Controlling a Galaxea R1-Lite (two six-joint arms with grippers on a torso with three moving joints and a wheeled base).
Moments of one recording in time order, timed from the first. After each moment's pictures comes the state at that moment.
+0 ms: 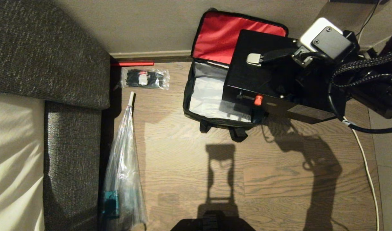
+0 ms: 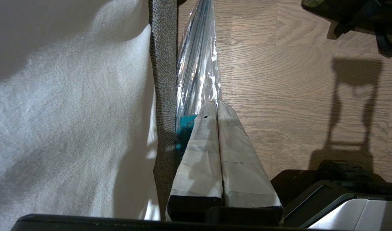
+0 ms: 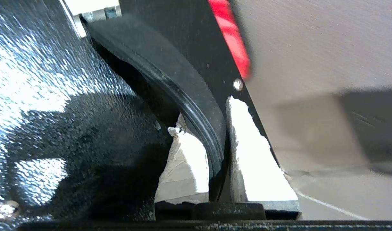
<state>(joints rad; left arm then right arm) 0.00 0.00 0.00 0.01 0.00 0.00 0.51 1.49 -1.03 -0.74 -0.25 -1.02</state>
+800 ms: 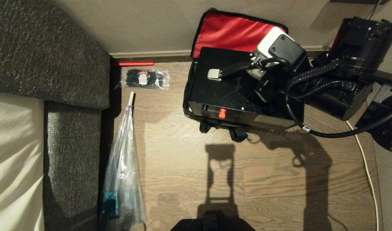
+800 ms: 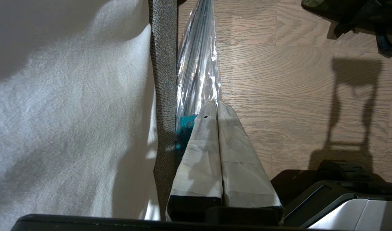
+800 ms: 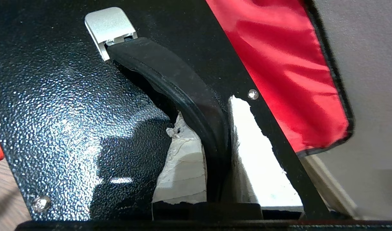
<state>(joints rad) 0.00 0.00 0.00 0.01 0.00 0.00 0.65 1.62 -1.15 -0.65 -0.14 -0.86</state>
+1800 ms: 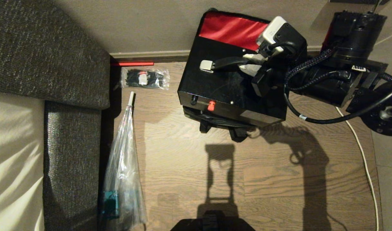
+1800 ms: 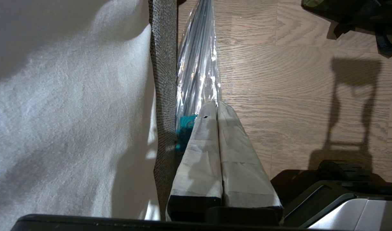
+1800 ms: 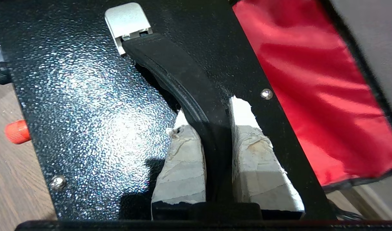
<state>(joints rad) 0.00 0.00 0.00 0.01 0.00 0.00 0.58 1.67 -1.25 -0.56 0.08 -0.73</state>
